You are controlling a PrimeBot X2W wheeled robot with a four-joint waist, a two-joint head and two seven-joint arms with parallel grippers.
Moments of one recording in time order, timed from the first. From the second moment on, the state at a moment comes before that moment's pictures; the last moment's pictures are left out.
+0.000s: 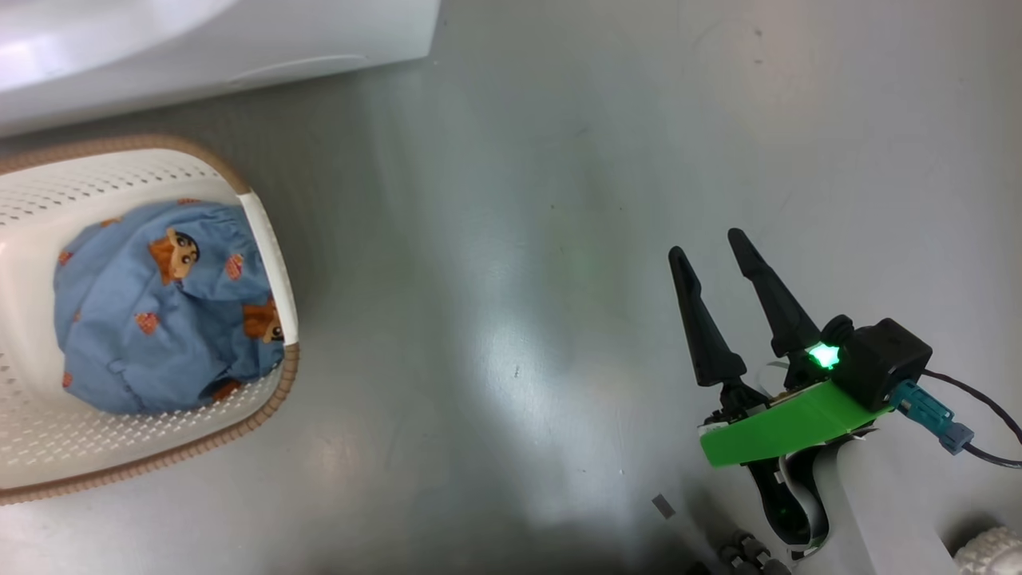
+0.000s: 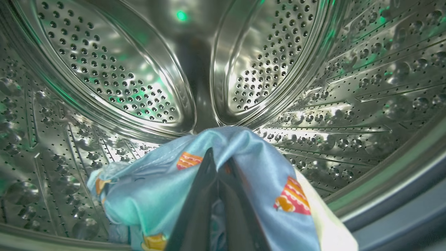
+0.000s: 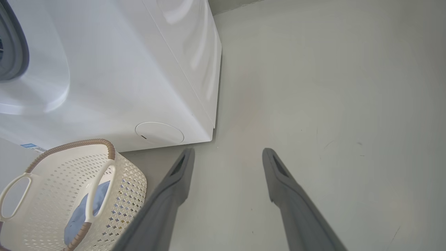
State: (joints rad) left arm -1.30 0.52 -0.31 0.72 -0.65 -0.14 -0.18; right arm -0.31 -0.05 0.16 0.11 0.31 0.13 -0.26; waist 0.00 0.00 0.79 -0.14
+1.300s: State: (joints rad) left arm -1.44 0.67 -0.48 0.71 -0.76 -0.14 -0.23; right arm -0.30 -0.05 0.24 0.09 0.36 0.13 -0.26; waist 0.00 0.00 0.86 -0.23
